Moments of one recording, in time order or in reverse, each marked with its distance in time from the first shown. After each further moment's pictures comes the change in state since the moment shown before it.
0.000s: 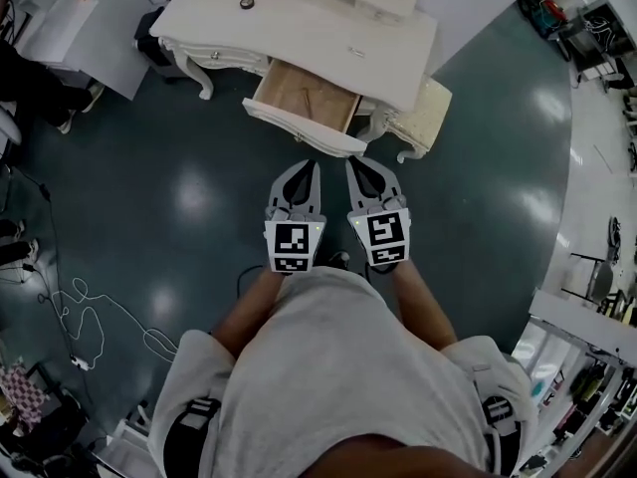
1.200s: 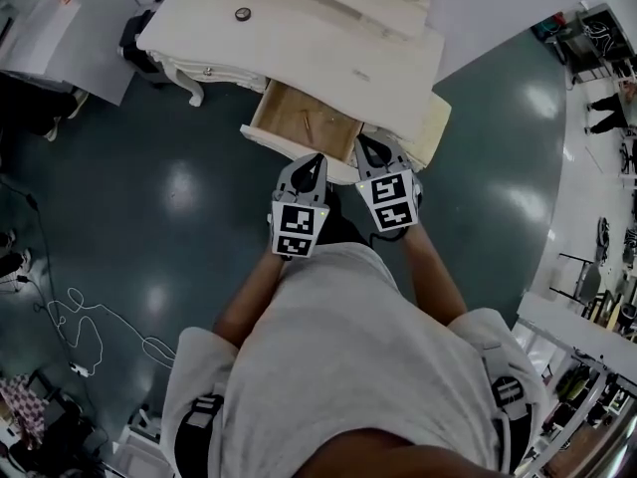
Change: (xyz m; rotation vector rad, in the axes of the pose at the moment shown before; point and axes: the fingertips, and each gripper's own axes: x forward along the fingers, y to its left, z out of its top) left arm 0.123 0.051 -0.008 -0.014 0.125 -0.118; right arm 0.138 -0.086 0.007 -0.123 0.248 0.013
